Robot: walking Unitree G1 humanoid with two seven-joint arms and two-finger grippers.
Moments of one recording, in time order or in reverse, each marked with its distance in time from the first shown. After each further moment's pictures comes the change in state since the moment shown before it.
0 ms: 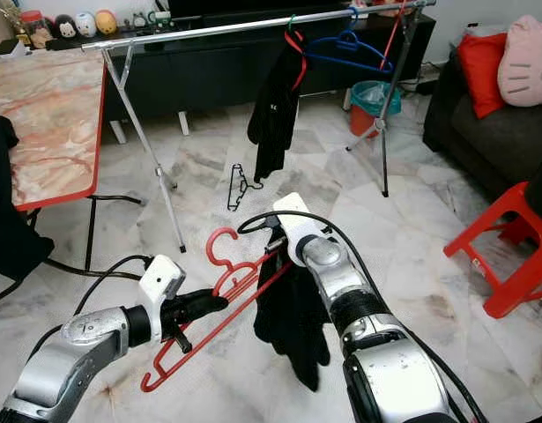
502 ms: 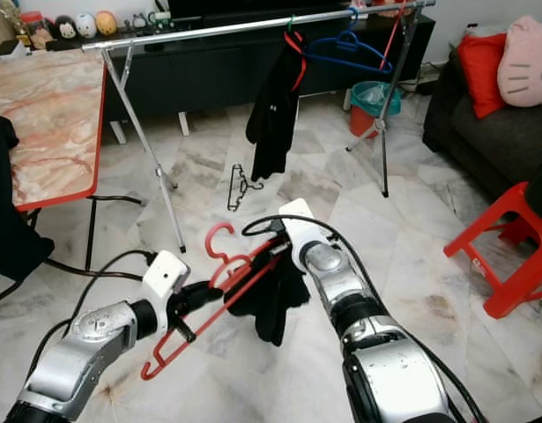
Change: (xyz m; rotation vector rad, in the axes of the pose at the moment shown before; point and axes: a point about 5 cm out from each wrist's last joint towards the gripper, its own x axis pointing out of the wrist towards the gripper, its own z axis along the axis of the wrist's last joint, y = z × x) left arm 0.003 0.011 -0.003 0.031 0.015 0.106; right arm 0.001 0.001 -0.014 0.032 0.046 -0.061
